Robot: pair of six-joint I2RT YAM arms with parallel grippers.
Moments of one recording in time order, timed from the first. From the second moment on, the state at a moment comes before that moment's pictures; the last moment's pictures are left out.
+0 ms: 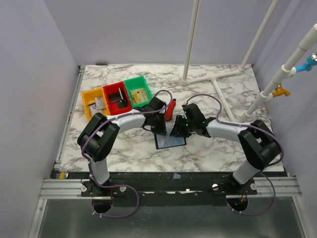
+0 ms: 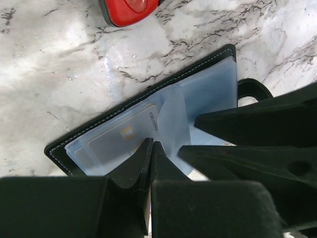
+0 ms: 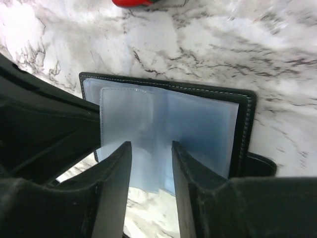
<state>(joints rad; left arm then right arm) -0.67 1.81 1.11 -0.34 0.28 -0.65 0.63 1.67 0.81 -0.01 -0.24 0.71</state>
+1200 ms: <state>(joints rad) -0.75 1.93 1.23 -0.32 0.33 -0.72 0.63 1.25 0.83 -0.36 0.08 0.68</state>
